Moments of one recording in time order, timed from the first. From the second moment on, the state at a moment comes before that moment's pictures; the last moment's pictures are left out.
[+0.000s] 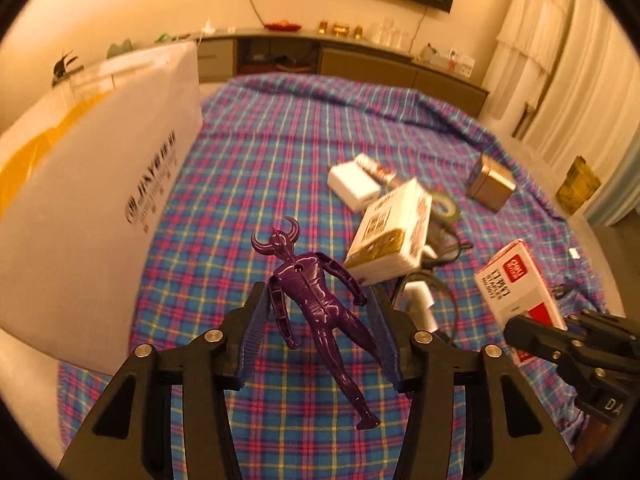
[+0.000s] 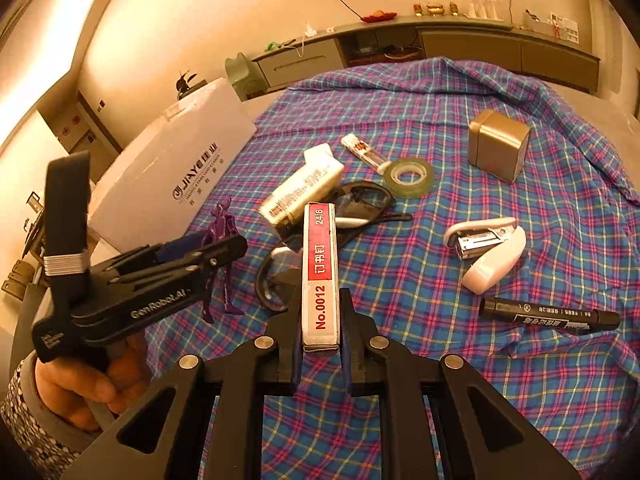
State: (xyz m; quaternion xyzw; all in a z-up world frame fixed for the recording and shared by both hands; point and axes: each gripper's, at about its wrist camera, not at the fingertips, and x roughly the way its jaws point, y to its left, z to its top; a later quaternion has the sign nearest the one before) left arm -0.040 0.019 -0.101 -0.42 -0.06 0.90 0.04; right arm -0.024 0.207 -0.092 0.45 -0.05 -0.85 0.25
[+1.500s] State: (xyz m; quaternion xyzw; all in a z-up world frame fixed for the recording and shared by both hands) left arm 0.000 -0.121 0.012 -0.29 -0.16 0.94 0.05; right arm 0.028 0.098 -0.001 0.38 -0.05 -0.86 0.33
